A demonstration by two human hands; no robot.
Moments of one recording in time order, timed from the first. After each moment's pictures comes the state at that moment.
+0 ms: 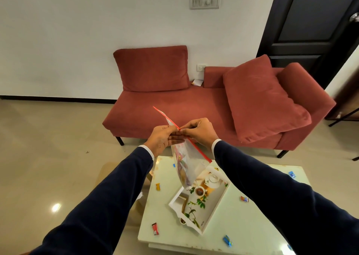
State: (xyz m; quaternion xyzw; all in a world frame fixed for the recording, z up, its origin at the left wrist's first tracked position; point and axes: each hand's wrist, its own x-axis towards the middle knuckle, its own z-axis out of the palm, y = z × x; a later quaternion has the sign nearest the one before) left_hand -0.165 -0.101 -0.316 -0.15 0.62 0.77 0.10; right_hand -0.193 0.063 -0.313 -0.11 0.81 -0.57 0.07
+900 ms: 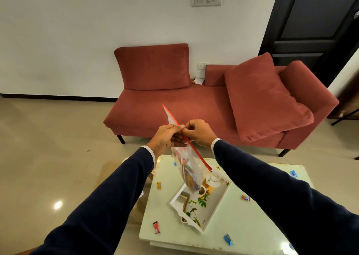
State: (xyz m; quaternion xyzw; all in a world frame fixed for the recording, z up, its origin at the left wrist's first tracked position) left_hand -0.169 -0.101 -0.323 -0.12 0.66 0.73 0.13; right_hand -0.202 0.057 -0.325 -0.14 0.84 -0.51 0.10
